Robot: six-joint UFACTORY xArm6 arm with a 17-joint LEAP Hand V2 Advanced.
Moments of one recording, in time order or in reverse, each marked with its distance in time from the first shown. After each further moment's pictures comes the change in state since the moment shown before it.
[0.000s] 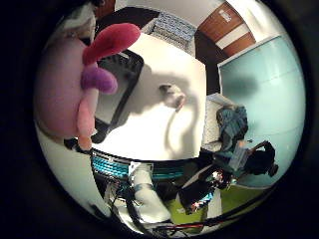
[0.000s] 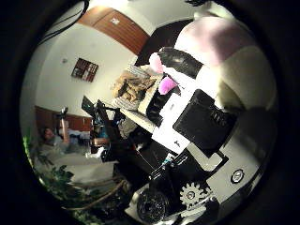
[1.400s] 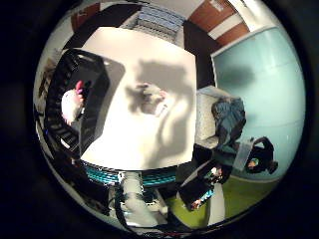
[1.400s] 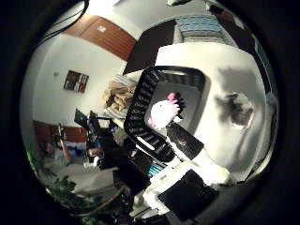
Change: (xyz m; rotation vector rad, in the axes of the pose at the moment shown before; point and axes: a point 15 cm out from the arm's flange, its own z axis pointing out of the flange) arm 0.212 0.009 0.010 -0.034 0.127 0.268
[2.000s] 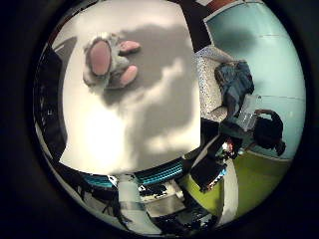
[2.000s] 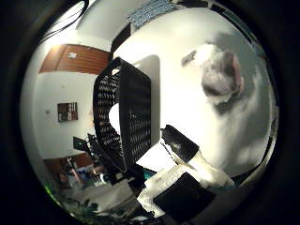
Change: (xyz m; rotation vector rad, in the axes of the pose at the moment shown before) arm 0.100 0.049 0.153 -0.195 -0.001 0.218
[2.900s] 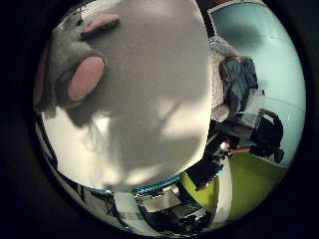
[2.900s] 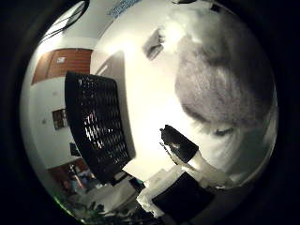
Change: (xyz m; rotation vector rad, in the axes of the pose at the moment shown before) arm 0.050 -0.034 0.077 -0.109 0.049 0.036
